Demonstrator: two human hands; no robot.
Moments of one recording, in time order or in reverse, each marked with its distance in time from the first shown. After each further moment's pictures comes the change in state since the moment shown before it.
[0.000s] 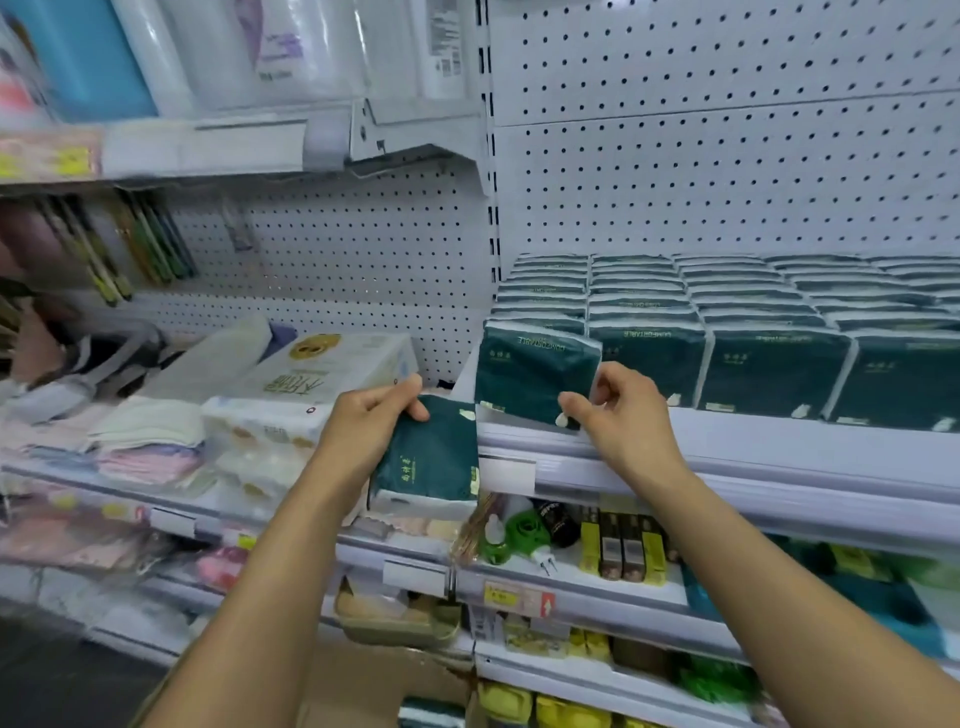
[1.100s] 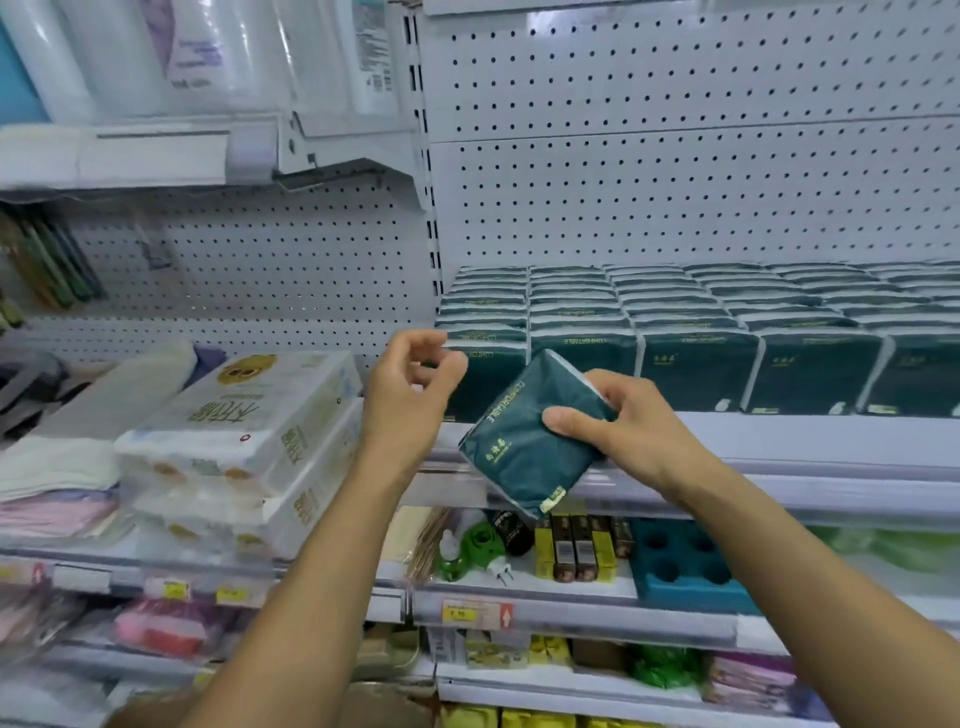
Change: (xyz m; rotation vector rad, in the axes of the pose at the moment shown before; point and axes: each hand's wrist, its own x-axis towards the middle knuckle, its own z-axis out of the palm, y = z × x) left_hand 0.008 0.023 0.074 -0.100 -0.055 0.379; right_hand -0.025 -0.012 -0.064 0.281 -0.264 -0.006
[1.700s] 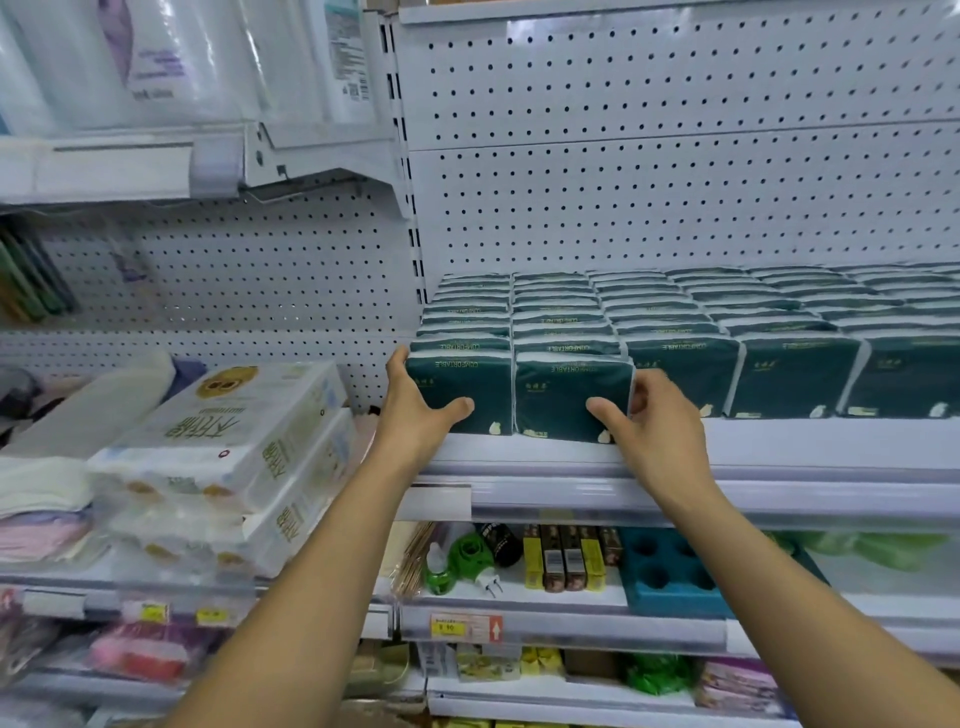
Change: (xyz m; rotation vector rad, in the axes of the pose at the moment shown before) left_hand 0.026 -0.027 0.023 0.185 -0.104 -0.233; right_hand 0.017 0.050 -0.023 -0.505 0.525 0.071
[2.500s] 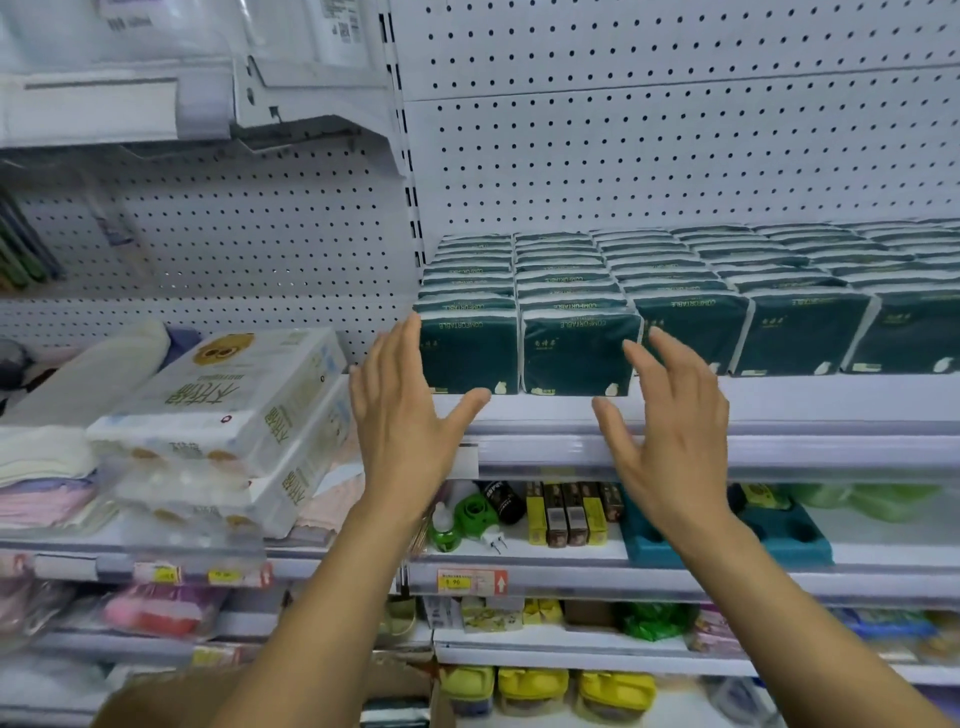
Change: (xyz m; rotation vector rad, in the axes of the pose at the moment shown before) left_hand -0.049 -0.021 -0.007 0.544 0.225 0.398; right_hand -0.056 0.006 0.005 -0.264 0.256 -0.415
